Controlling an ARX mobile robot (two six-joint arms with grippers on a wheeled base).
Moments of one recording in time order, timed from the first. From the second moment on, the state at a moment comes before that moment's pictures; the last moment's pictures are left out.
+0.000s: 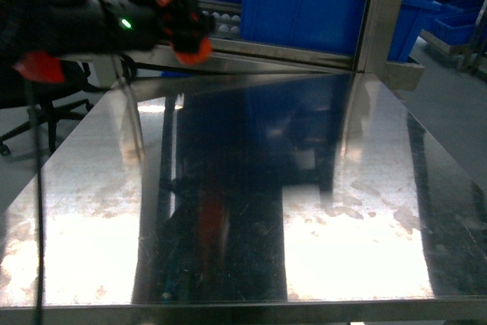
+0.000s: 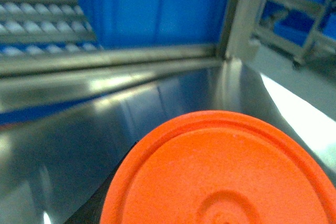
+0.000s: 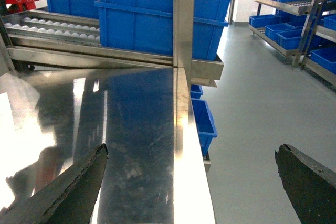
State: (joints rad) left arm -0.20 2.04 1.25 0.64 0.30 0.01; right arm 0.00 0.00 0.01 -0.01 0.00 0.00
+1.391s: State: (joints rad) left arm 0.00 1.15 0.20 0.93 0.00 -0.02; right arm 0.00 0.00 0.01 -0.01 0.00 0.00
